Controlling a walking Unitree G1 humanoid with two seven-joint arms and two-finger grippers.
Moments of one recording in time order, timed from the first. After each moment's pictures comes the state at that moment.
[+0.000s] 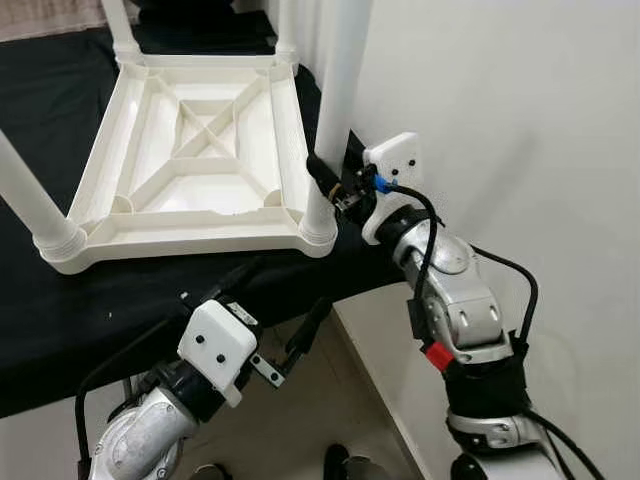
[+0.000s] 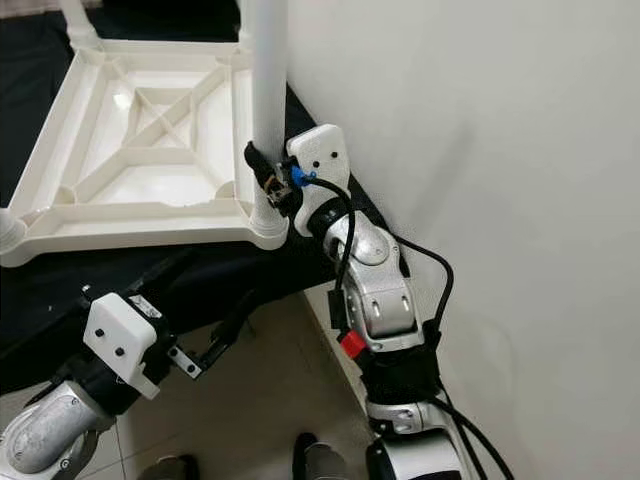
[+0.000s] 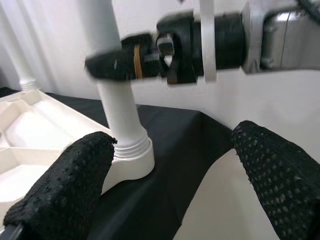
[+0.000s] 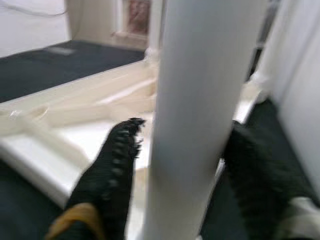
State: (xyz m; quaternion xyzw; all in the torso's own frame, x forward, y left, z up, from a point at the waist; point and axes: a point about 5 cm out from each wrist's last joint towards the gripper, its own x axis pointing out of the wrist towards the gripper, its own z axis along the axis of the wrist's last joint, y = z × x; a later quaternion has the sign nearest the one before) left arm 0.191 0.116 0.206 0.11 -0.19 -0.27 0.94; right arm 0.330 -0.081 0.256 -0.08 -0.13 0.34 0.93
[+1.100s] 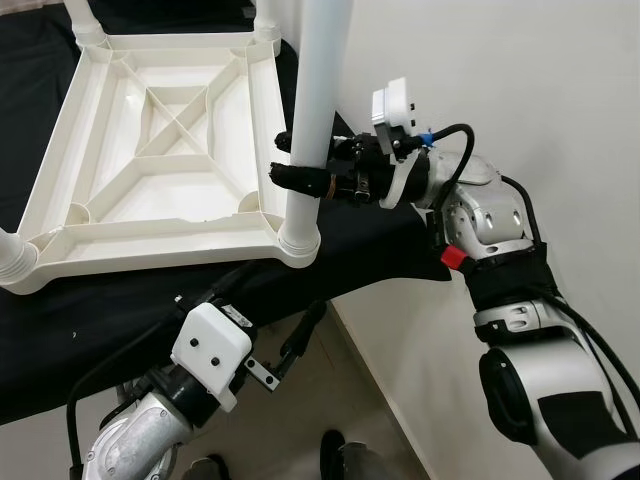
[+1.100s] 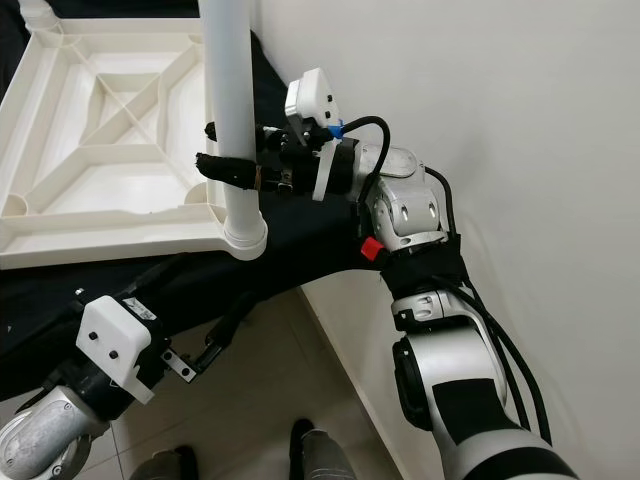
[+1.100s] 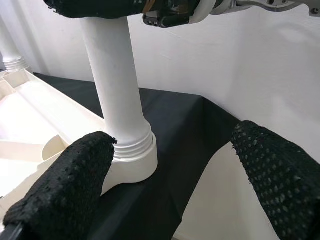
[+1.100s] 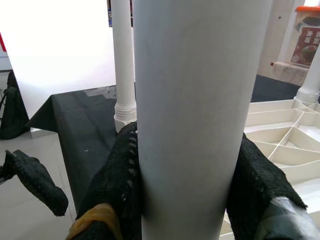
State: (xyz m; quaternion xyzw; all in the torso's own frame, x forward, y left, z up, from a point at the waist) left arm 0.188 0.120 0.207 0.11 -0.18 -0.26 0.94; right arm 0.356 -0.088 0.314 -0.11 -0.16 0.65 0.73
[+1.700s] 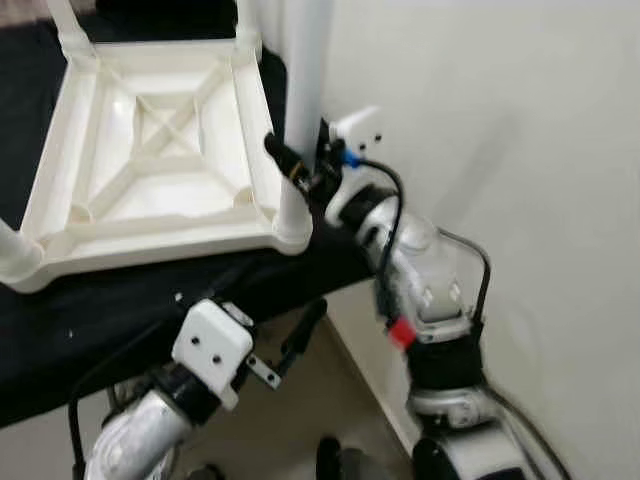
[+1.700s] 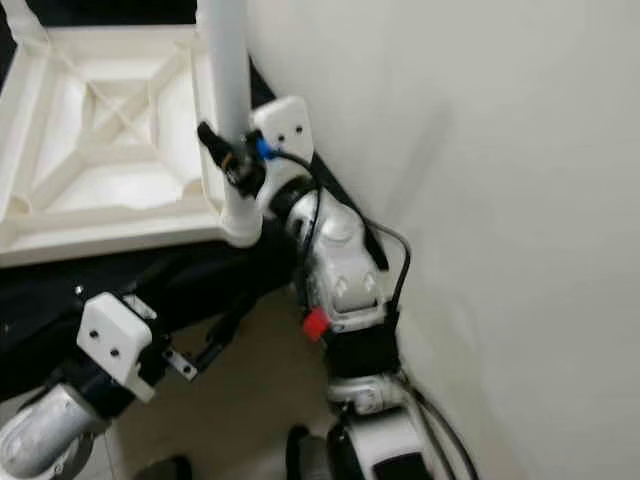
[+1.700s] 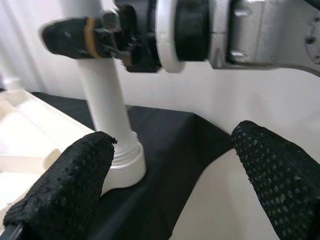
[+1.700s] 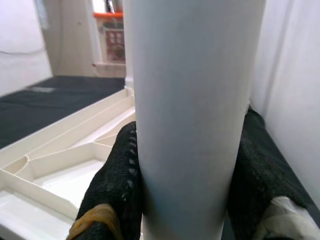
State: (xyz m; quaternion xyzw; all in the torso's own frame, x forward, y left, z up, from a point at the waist) left arm 0.190 0.117 0.210 0.12 -0.19 -0.26 0.94; right arm 0.332 -0.043 0.267 -0.02 -0.14 0.28 0.95
